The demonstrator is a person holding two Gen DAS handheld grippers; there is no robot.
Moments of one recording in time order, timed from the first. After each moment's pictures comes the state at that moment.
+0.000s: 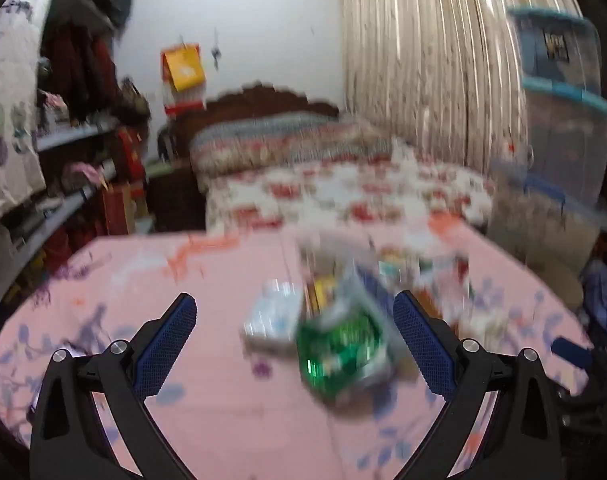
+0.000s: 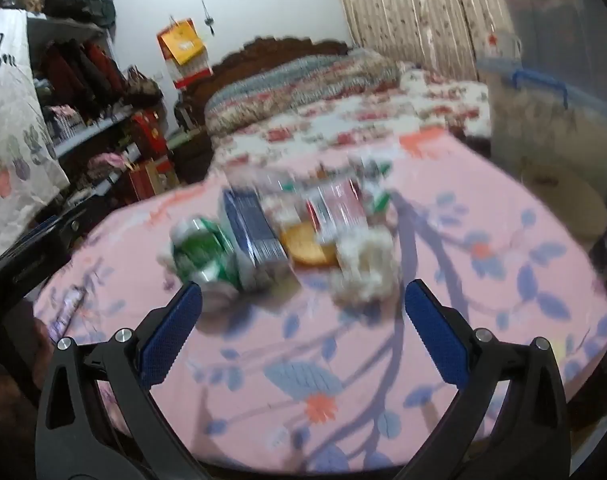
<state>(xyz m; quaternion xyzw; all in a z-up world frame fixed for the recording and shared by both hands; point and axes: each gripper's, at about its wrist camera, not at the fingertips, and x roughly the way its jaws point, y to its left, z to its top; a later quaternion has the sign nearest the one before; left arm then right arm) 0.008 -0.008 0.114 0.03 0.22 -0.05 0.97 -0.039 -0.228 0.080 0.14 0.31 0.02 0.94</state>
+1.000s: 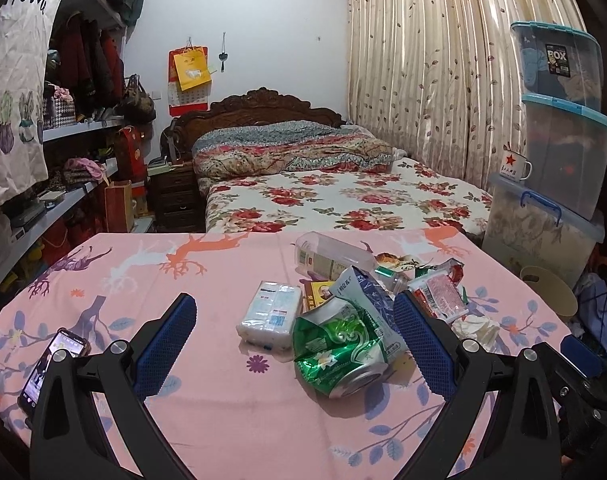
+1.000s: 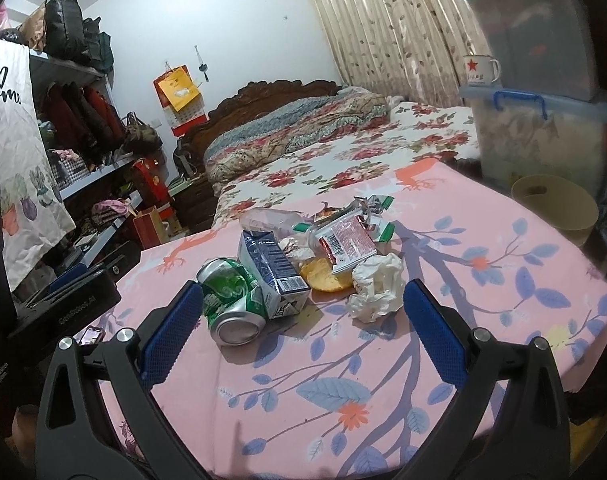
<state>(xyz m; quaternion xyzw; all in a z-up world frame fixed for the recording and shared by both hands) -0.010 -0.003 0.092 0.01 0.23 -0.06 0.97 -0.068 -0.218 0.086 0.18 0.24 0.00 0.95</state>
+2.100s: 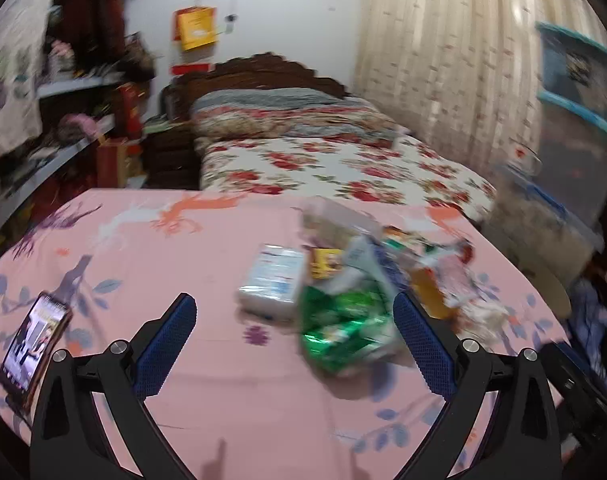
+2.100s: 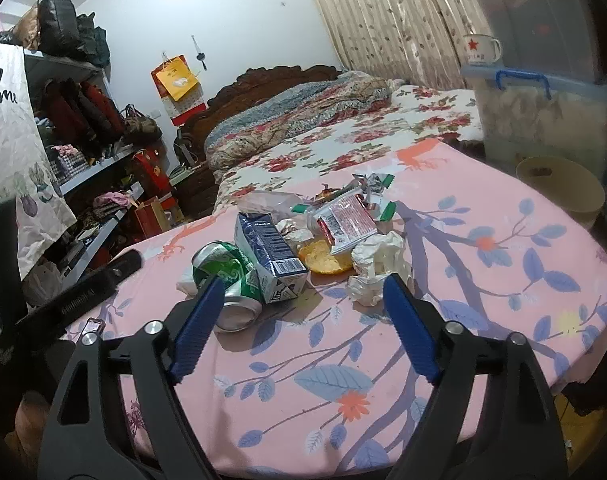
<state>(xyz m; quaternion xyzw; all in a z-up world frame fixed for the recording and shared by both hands) 0.017 0.033 0.068 -0.04 0.29 -0.05 0.95 -0.060 -0.224 0.071 0.20 0.27 0.01 0.94</state>
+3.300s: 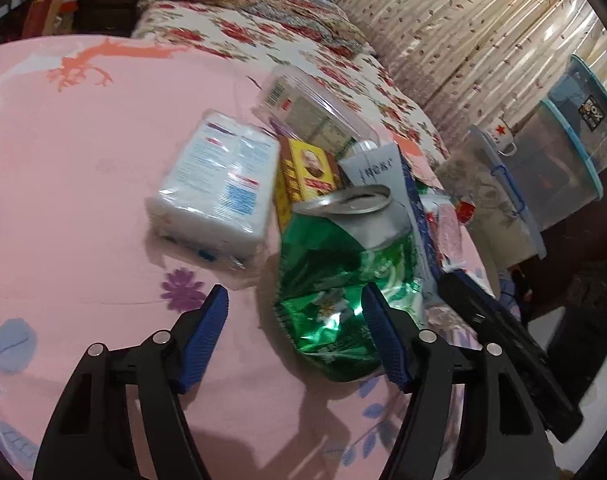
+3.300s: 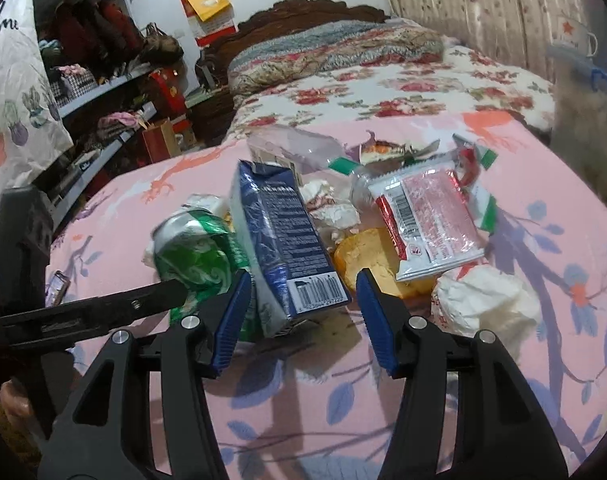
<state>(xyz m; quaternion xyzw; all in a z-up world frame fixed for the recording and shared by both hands) 0.120 0.039 -0.032 -0.17 0.48 -0.23 0.83 0.079 -0.188 0.025 0.12 0.38 0.08 0.91</state>
